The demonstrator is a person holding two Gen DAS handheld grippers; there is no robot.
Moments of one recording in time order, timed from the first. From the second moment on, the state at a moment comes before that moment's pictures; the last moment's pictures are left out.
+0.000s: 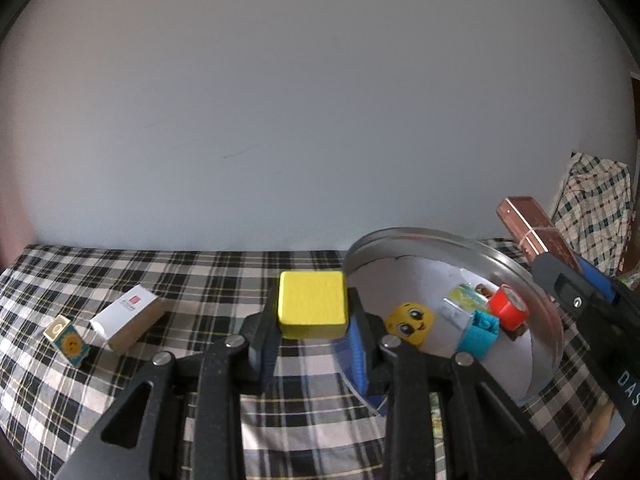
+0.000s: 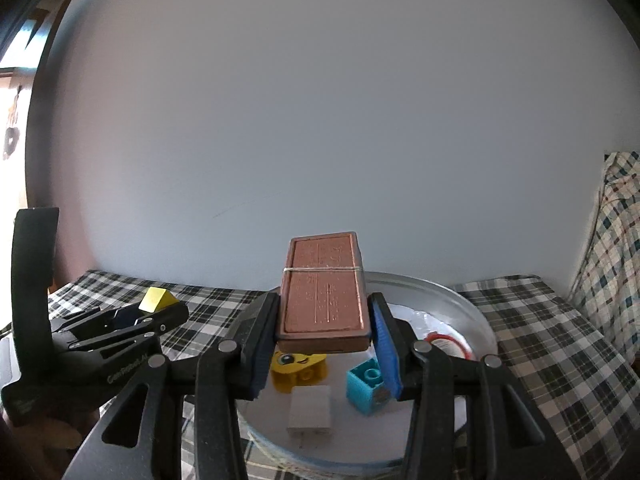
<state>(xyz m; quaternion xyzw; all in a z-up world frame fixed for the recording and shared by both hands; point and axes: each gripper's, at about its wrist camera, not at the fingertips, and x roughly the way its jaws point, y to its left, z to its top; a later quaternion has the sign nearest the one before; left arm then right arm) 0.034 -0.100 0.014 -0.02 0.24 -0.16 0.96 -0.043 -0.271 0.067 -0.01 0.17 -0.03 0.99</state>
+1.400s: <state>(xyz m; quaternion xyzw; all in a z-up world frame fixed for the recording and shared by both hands) 0.050 -0.206 0.022 0.00 0.24 -0.23 0.94 -0.021 -0.353 0.077 0.00 0.18 -0.13 0.97</state>
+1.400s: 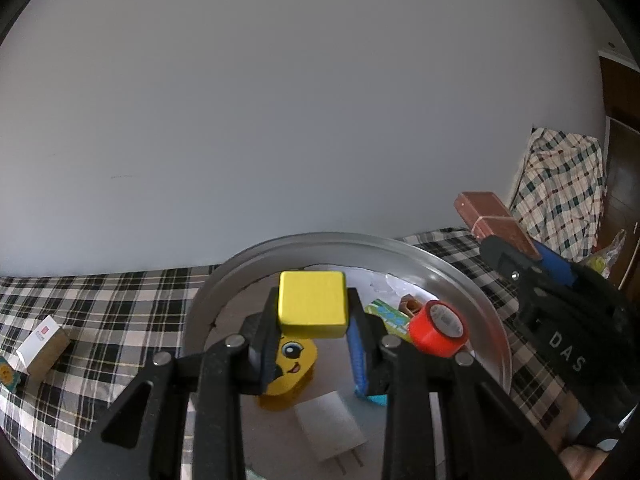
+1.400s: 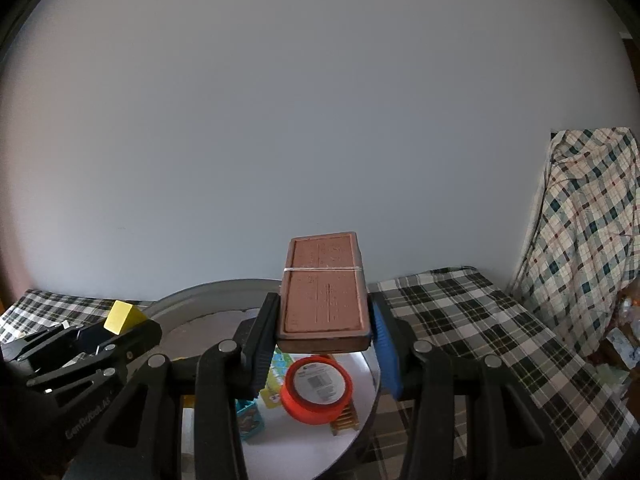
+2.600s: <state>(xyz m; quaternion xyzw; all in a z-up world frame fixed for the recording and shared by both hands) 0.067 -0.238 -0.001 0.06 0.32 -0.19 0.93 0.013 -0.370 0.045 0.01 0.28 -0.13 0.95</state>
